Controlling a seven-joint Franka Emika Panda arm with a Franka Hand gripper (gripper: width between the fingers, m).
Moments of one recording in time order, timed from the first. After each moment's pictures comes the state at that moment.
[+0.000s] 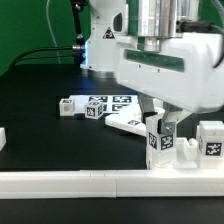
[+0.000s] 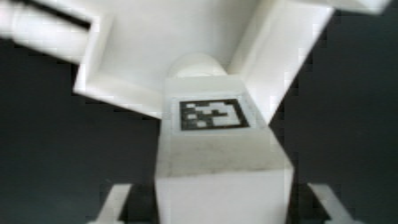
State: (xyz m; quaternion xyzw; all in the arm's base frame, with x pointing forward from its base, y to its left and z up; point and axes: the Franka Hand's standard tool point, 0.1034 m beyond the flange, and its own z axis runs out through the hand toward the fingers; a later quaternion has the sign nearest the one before) arm 0.654 0.037 0.087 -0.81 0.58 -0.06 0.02
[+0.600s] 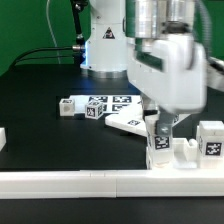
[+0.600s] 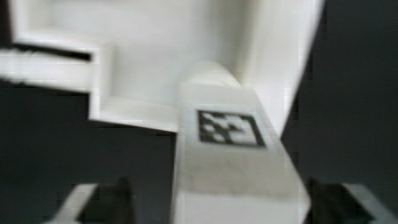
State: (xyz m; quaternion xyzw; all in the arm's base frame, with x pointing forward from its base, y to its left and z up) arm 0.648 0.042 0.087 -0.81 0.58 -0.06 0.02
